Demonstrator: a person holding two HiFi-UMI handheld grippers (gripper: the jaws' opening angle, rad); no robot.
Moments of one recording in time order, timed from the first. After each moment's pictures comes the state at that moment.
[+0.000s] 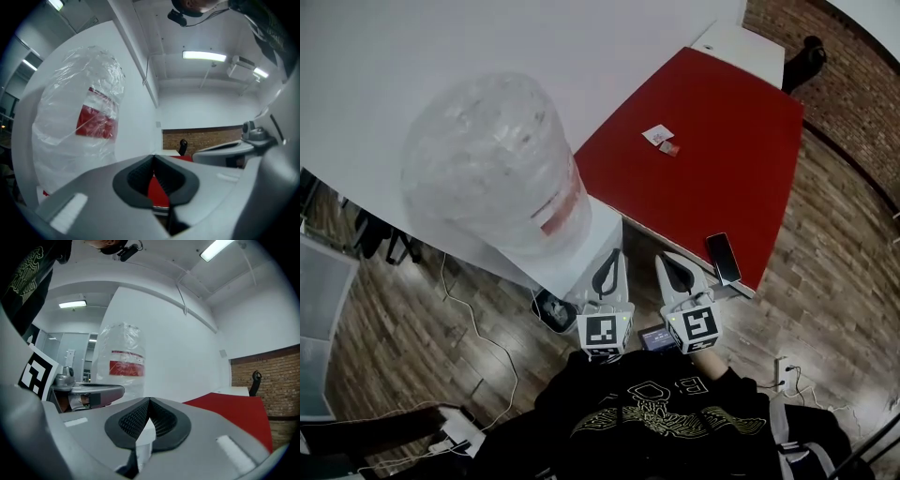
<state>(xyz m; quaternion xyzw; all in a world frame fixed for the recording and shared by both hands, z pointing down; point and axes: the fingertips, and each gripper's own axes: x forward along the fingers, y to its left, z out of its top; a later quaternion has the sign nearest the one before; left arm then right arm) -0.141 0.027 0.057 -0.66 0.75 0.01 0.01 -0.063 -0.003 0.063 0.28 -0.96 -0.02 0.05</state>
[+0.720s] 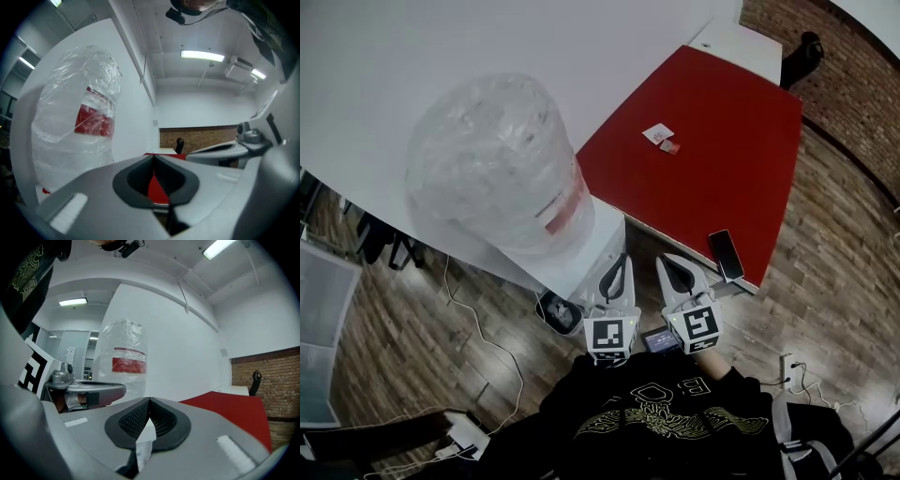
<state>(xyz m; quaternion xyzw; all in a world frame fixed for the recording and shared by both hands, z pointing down) -0.129 0.035 0.060 -0.68 0.74 0.00 0.00 -0.065 0.006 0.071 0.27 -0.96 -0.02 0.07</state>
